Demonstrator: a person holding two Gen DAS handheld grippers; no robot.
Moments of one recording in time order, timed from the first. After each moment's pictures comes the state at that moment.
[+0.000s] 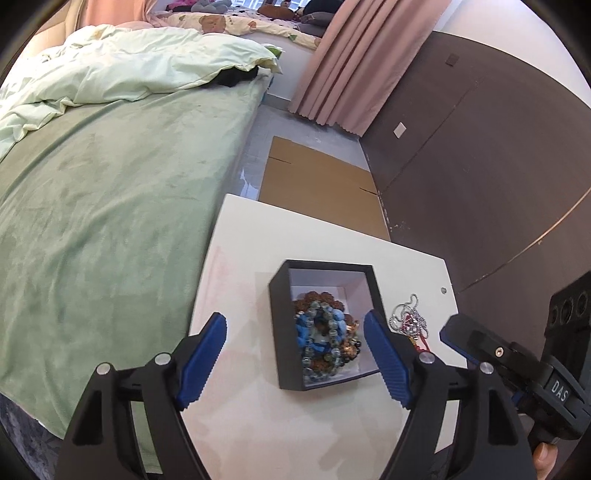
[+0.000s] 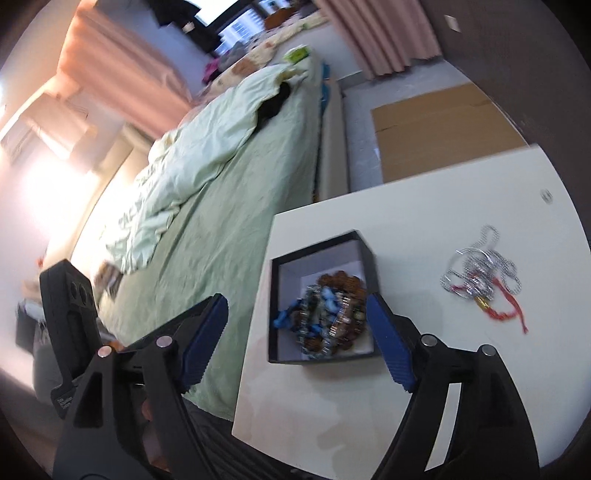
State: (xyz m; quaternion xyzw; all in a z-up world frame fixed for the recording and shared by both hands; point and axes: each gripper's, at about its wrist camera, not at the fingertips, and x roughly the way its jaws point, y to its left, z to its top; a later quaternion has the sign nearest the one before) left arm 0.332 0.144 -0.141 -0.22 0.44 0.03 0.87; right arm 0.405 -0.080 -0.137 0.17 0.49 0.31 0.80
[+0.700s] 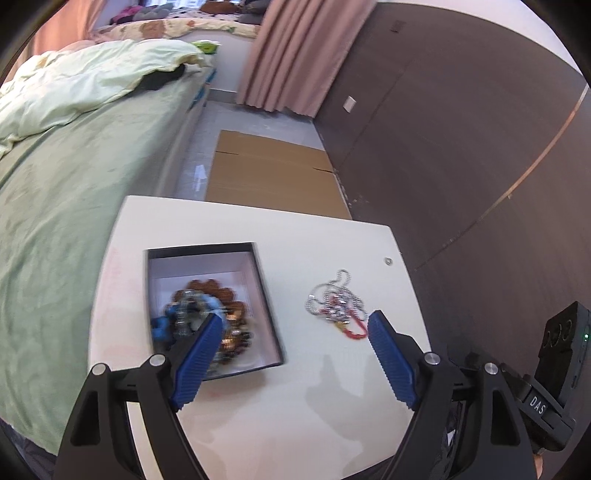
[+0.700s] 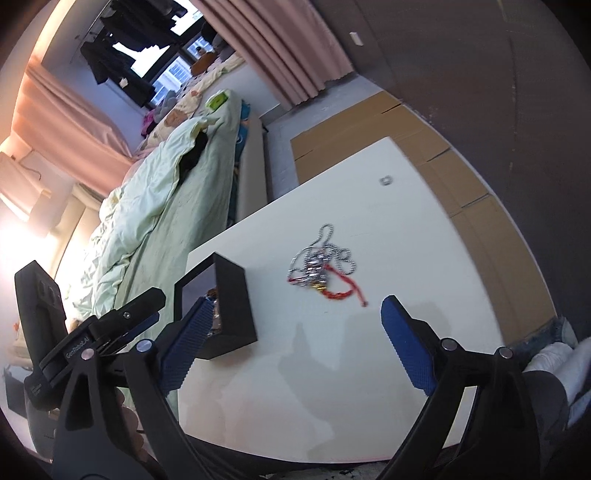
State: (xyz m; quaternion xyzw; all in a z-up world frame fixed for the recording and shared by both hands) left arm 0.367 0.032 -0.134 -0.17 0.46 -0.05 0.87; right arm 0.384 -0.223 -0.148 0.21 0.47 0.18 0.84
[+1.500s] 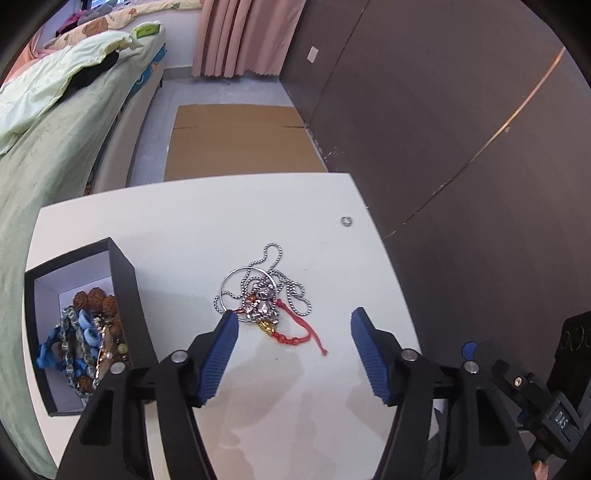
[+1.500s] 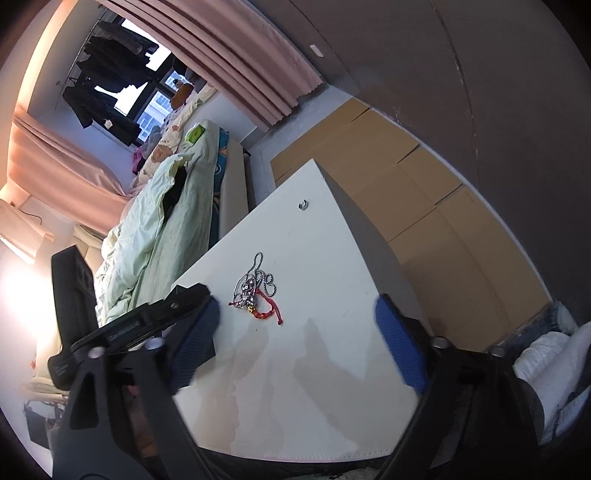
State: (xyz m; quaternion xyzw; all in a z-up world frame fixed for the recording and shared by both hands) left arm 0.434 -0.069 -0.183 -0.12 0.52 -0.09 0.84; right arm 0.389 -0.321 -0.173 0.28 0.45 0.16 0.83
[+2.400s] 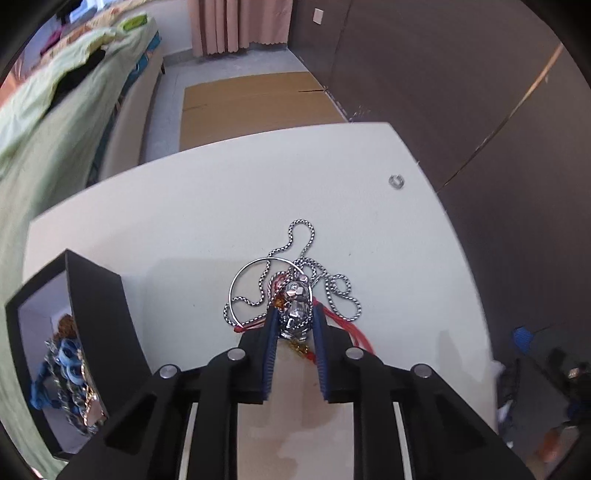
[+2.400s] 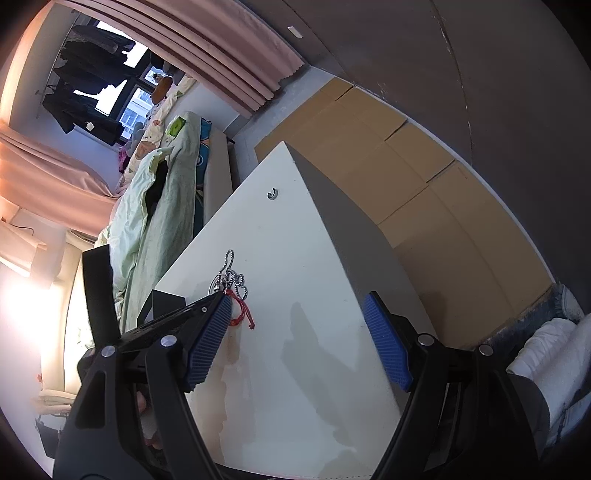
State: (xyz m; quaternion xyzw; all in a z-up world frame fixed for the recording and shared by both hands) left arm 0.465 -0.079 -0.236 -0.05 0.58 -0.06 0.81; right arm 0.411 -0.331 -0.202 0.30 0.49 0.14 0.81
